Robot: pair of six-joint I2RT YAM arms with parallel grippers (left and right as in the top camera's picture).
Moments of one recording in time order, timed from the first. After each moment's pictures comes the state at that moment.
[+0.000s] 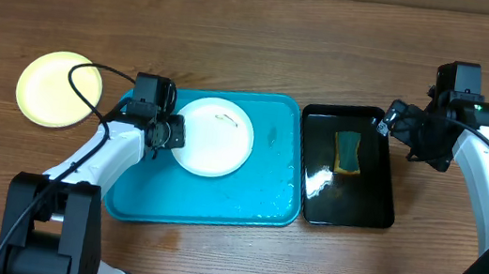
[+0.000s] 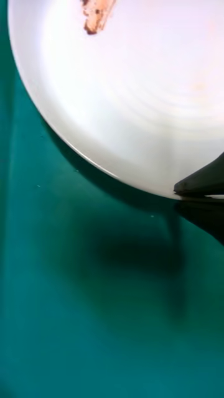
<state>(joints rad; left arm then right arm) -0.08 1.66 0.88 -0.38 0.00 -0.22 -0.03 1.63 1.29 -0.95 -0.07 0.42</state>
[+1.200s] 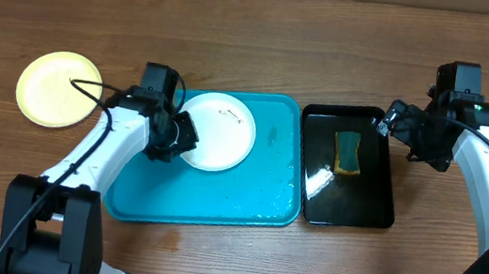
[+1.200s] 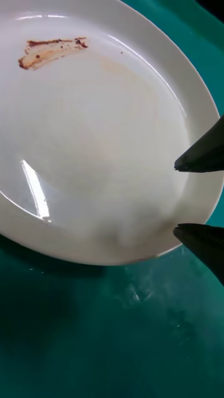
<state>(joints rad) -0.13 1.66 1.03 -0.73 0.20 -0.63 -0.03 1.63 1.29 -0.95 -0.07 0.42</state>
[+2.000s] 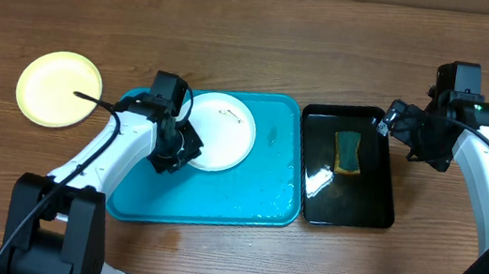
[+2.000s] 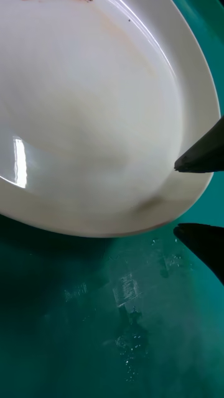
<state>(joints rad) -0.17 1.66 1.00 -0.77 0.18 -0.86 -0.03 1.63 1.29 -0.95 -0.07 0.42</state>
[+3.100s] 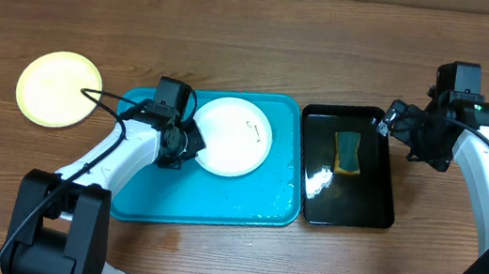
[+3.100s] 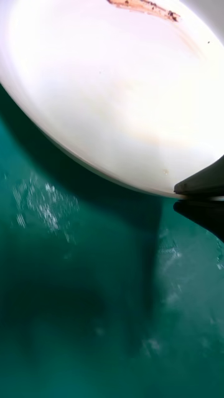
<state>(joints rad) -0.19 1.67 0.92 -0.55 0.12 -0.73 -0.03 1.63 1.29 -0.95 -0.07 0.42</state>
